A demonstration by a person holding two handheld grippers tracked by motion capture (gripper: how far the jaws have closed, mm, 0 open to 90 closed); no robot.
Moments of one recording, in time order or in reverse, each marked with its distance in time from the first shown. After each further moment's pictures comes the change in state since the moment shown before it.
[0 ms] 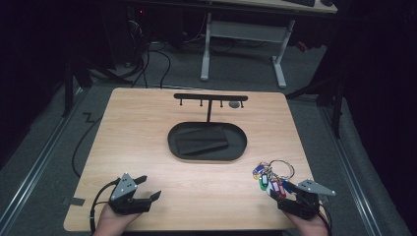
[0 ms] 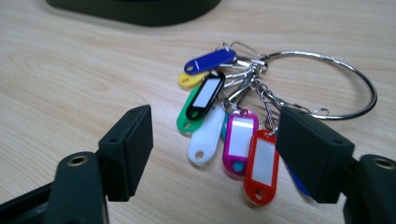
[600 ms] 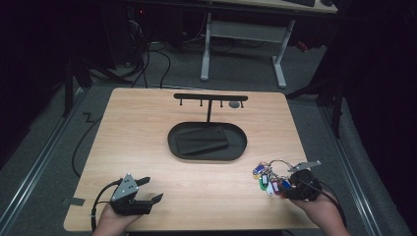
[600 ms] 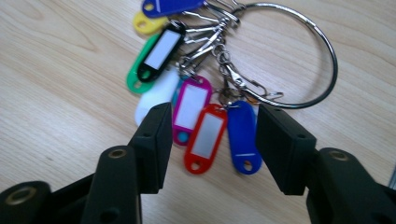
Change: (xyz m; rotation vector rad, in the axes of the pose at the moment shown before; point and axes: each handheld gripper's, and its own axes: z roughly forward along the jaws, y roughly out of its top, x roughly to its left) left arm -0.003 0.001 0.001 0.004 -0.055 0.042; right arm -0.017 0.053 0.012 0.435 -0.072 -0.149
